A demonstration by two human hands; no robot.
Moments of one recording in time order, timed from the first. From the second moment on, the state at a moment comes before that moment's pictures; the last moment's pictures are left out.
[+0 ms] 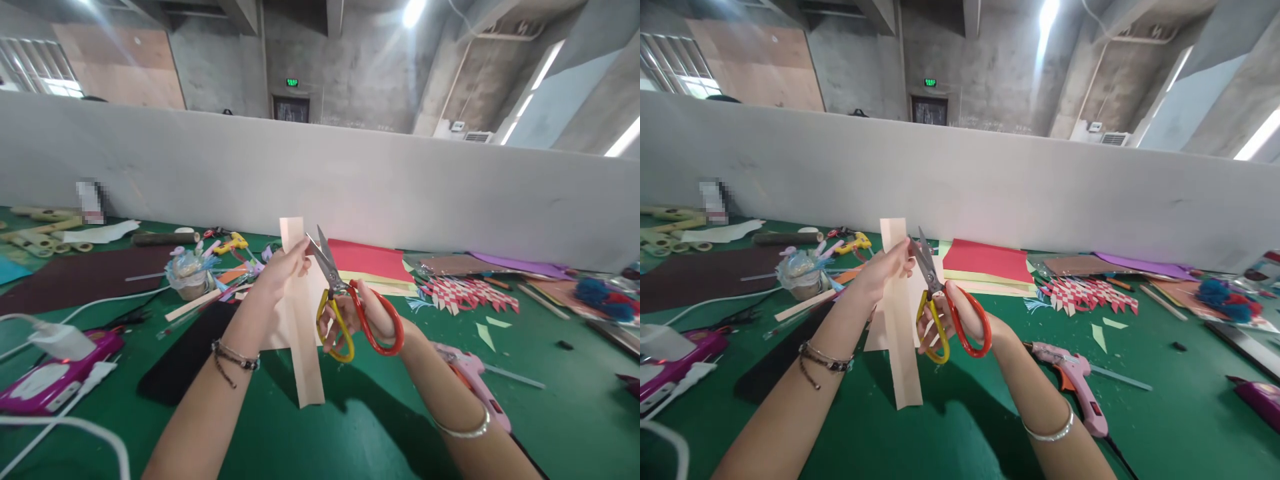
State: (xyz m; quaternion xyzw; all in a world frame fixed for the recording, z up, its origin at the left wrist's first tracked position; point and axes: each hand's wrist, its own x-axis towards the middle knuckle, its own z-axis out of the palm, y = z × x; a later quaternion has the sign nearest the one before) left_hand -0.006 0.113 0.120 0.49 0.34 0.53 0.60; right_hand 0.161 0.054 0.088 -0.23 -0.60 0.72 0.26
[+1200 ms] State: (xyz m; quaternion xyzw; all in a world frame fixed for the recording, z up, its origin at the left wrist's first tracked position) left_hand -0.005 0.089 0.140 0.56 0.25 0.54 0.58; right_hand 0.201 0.169 0.050 -0.72 -0.65 0.19 0.11
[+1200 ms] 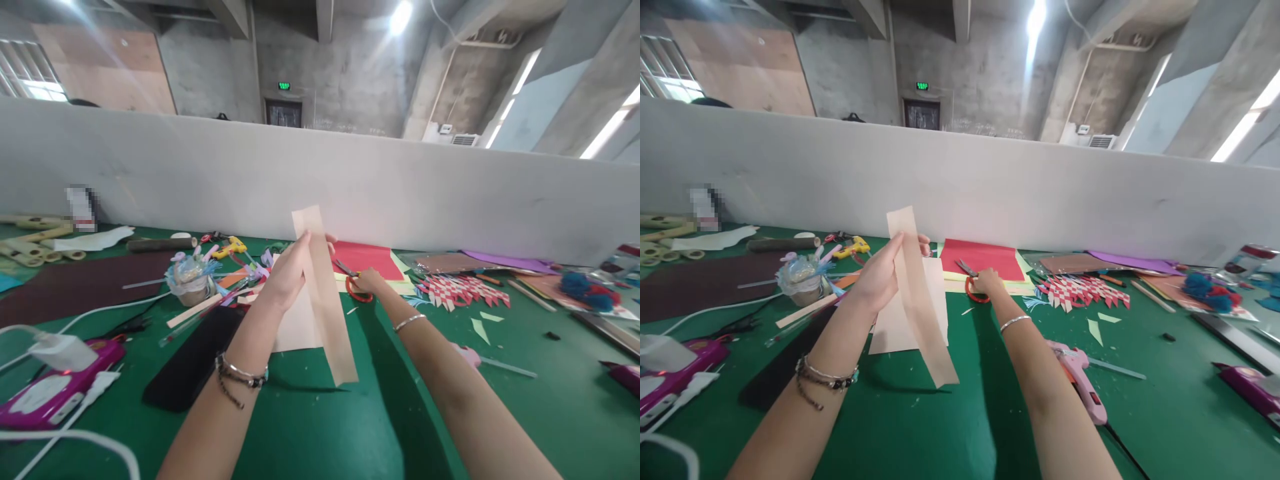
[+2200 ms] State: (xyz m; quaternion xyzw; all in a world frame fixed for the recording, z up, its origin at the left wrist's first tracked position) left_hand -0.040 0.114 0.134 0.63 0.46 0.56 0.28; right_hand 0.139 0.053 0.096 -0.45 -0.79 0.07 0.41
